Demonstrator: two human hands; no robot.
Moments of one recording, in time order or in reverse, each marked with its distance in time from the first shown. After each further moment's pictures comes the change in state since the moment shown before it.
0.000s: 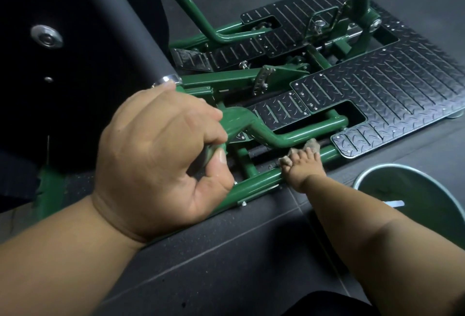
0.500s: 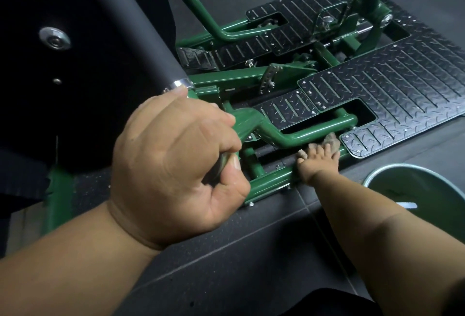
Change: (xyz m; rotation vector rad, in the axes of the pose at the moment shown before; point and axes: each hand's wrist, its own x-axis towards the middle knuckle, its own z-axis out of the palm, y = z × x) left_hand 0.000 -0.001 0.002 -0.003 0.012 0.013; right_hand 0.012 0.006 -0.011 0.146 -0.037 0.215
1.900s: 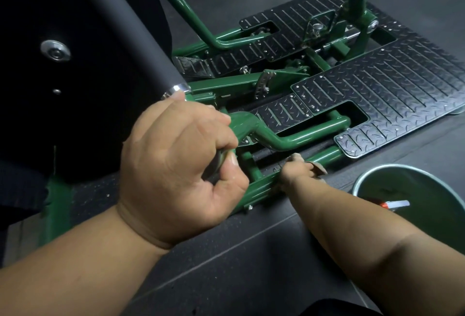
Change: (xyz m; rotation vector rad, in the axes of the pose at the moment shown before) left_hand -0.001 0.005 0.005 -0.032 0.080 -0.039; right_hand -0.058 -0.063 -0.016 0.841 -0.061 0.417
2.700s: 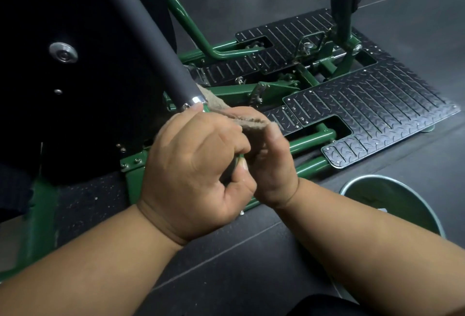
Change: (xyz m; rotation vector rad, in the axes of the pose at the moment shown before) left_hand -0.001 -0.002 -0.001 -0.086 -0.021 -0.015; right_hand -0.243 -0.095 -0.082 0.912 -0.637 -1.253
